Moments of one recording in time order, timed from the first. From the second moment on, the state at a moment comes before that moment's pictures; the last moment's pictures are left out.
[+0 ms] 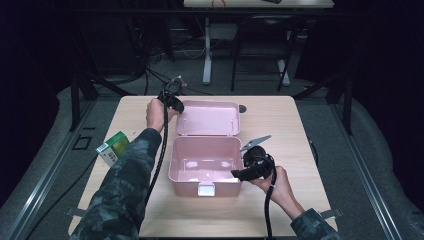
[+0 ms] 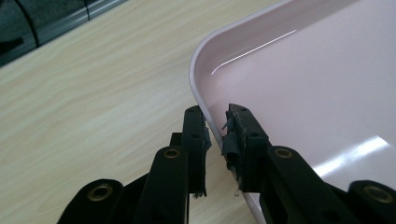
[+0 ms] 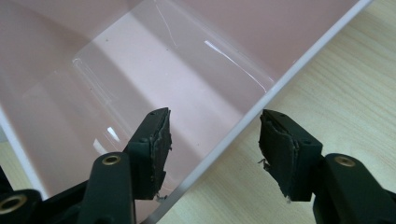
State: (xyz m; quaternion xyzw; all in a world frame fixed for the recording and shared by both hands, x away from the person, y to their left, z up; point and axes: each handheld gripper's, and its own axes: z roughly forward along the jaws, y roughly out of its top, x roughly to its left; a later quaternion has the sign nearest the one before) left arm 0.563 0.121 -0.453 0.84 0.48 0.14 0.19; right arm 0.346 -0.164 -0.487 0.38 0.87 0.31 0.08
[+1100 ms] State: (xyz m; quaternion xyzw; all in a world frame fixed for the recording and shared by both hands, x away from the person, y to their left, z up) left arm 0.549 0.157 -0.432 0.85 0.48 0.13 0.20; right arm 0.342 -0.170 -0.478 0.39 0.85 0.34 0.09
